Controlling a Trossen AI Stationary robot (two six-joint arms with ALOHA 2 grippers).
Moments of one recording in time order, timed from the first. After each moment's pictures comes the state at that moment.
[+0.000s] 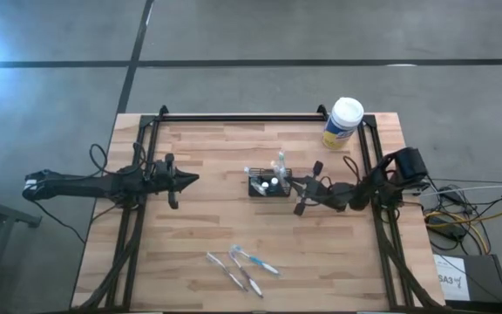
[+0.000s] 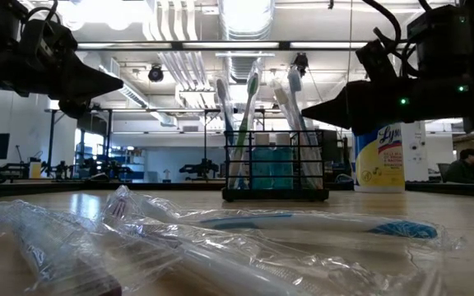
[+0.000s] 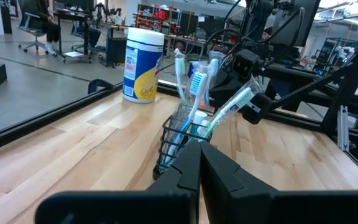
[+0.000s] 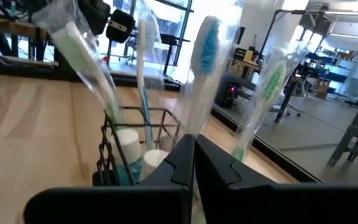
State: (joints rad) left arm 0.01 0.34 0.03 0.25 -0.20 -0.20; right arm 0.15 1.79 0.24 1.57 0.61 -0.22
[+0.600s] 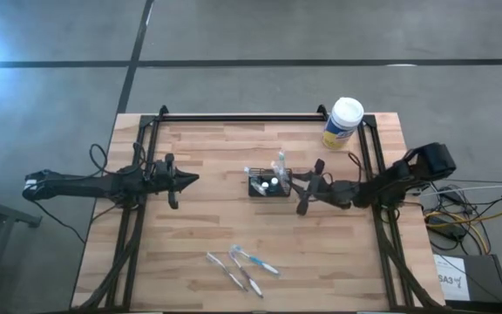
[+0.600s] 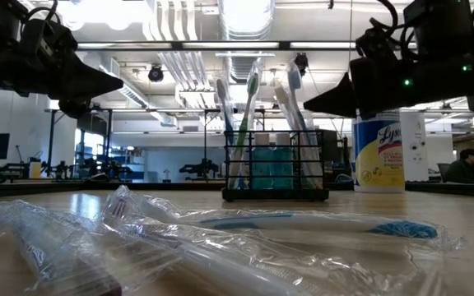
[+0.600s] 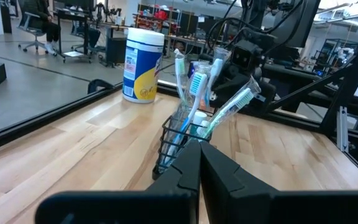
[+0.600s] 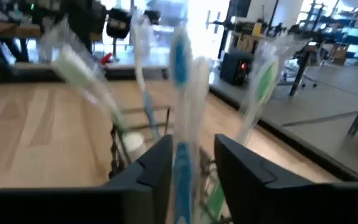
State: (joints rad) left arm 0.01 0.34 0.03 0.25 -0.20 -0.20; right arm 0.16 1.53 0.25 1.18 0.61 -0.03
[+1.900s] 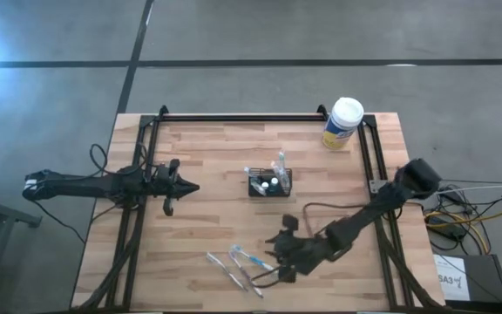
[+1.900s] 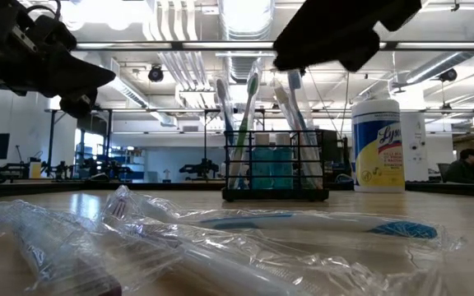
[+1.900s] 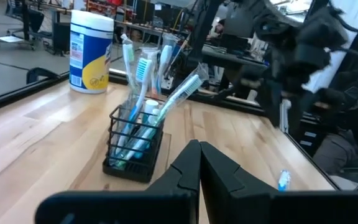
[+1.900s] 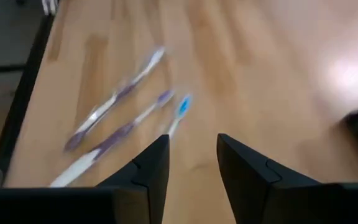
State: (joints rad) left arm 0.01 0.34 0.03 0.25 0.00 -0.24; right arm 0.57 1.76 1.11 -0.09 0.54 0.49
